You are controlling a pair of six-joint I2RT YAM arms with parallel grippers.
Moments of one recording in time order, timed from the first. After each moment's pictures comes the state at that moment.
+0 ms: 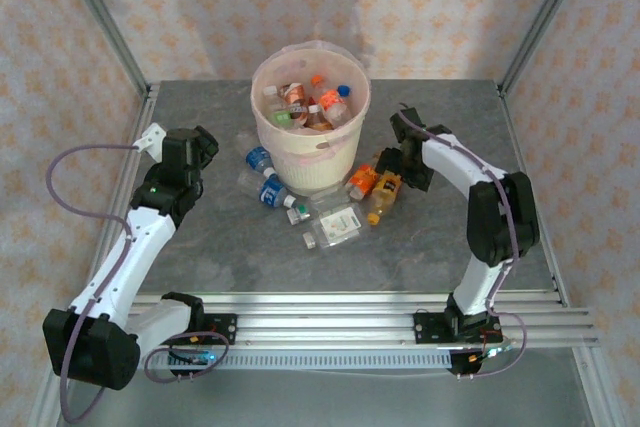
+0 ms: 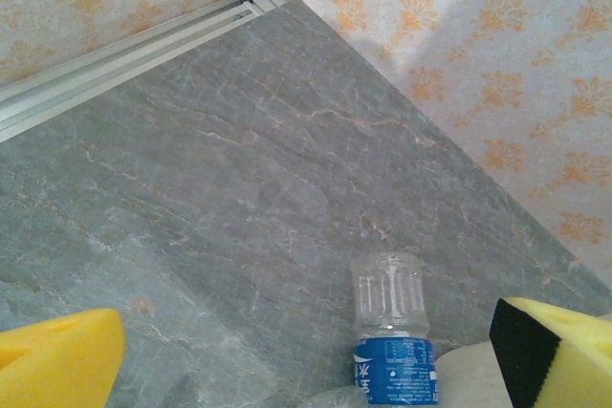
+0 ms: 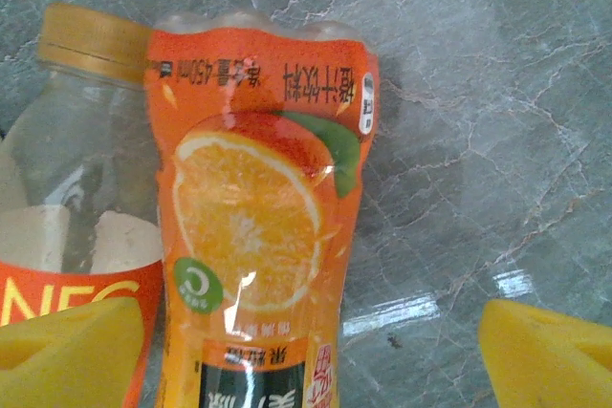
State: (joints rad) left arm -0.13 1.07 0.92 -0.46 -0.50 -0.83; right arm 0.29 1.78 1.31 -0.83 0.02 0.67
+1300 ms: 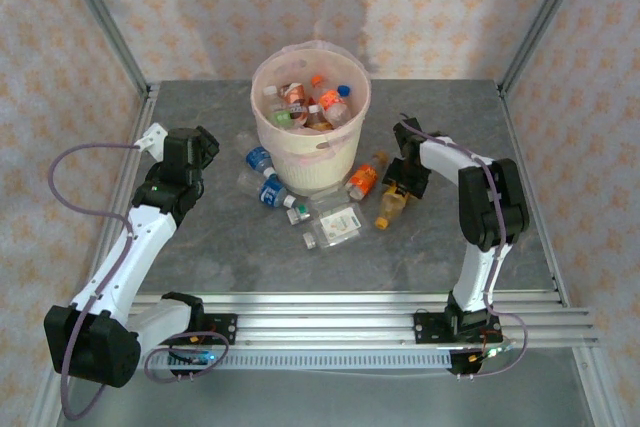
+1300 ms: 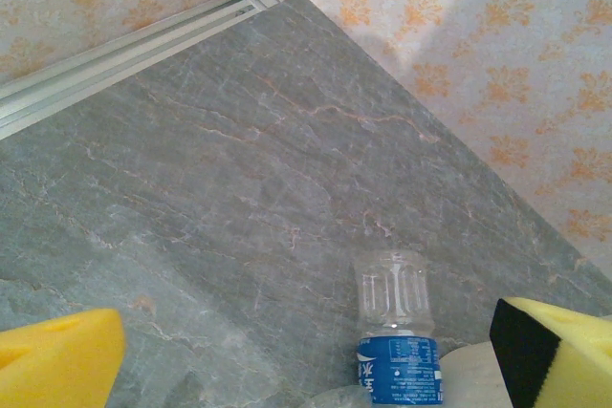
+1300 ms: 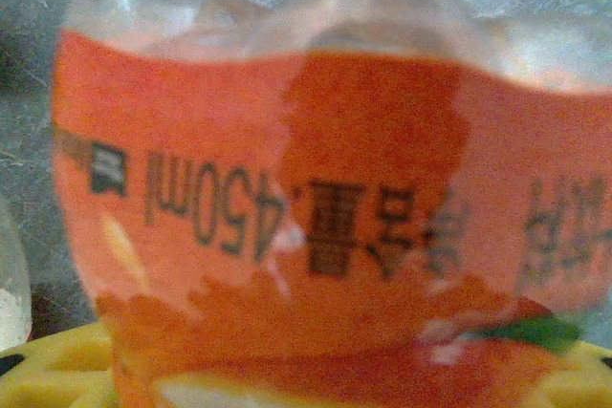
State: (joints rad) left arm -0.13 1.08 0.92 -0.46 -0.50 -0.83; right arm 0.25 1.89 1.27 -0.77 -0.03 0.67
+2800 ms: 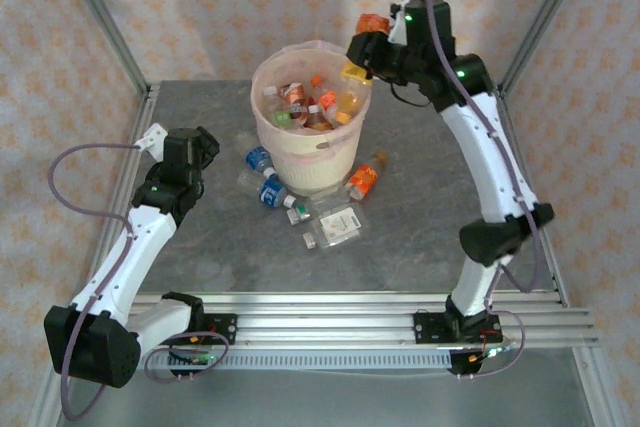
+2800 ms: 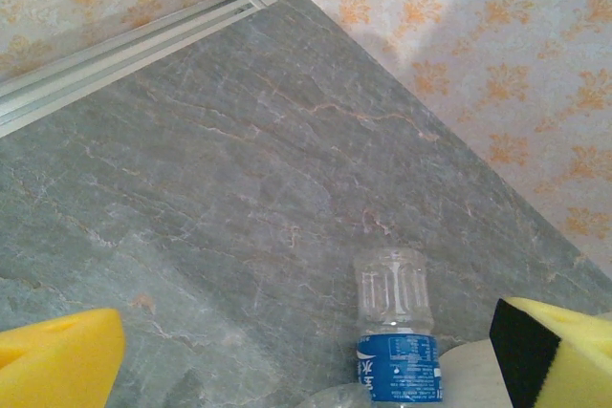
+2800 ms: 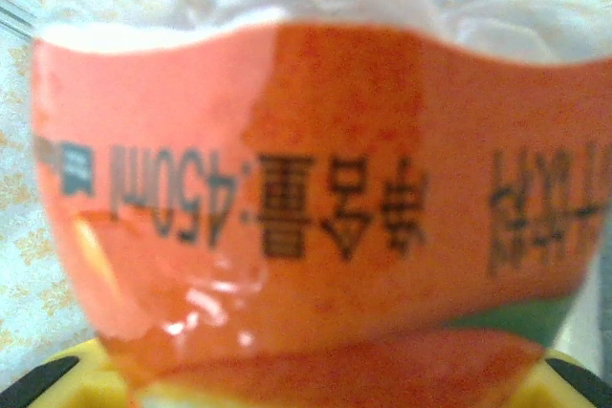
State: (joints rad) left arm -0.13 1.08 0.92 -0.47 -0.49 -0.83; right arm 0.43 1.84 2.35 -0.94 -0.25 0.67
